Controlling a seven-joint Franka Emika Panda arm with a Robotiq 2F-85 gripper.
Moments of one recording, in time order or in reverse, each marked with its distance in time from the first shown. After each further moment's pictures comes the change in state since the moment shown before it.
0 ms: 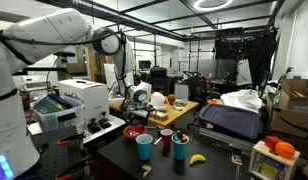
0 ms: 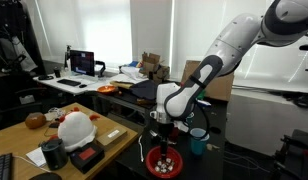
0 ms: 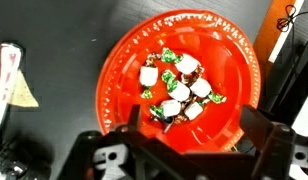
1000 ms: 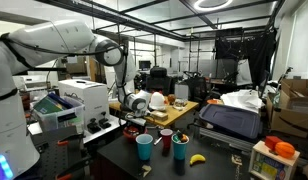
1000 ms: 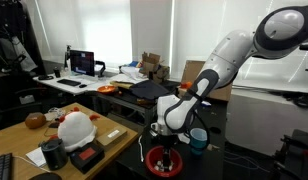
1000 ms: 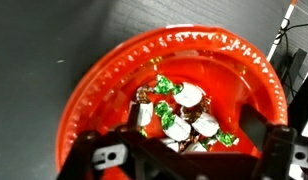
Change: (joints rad) arm 0.000 0.128 0.010 0.070 0.001 -0.004 -0.045
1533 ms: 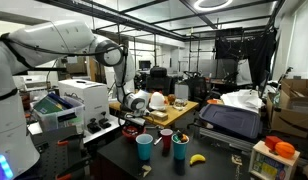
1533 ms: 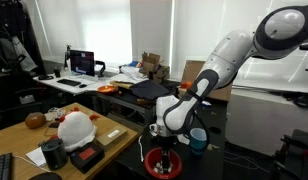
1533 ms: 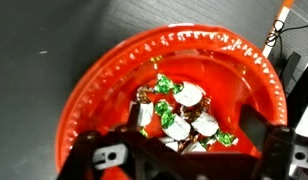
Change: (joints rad) arm 0.004 0.003 0.013 0.000 0.000 -0.001 -0.019
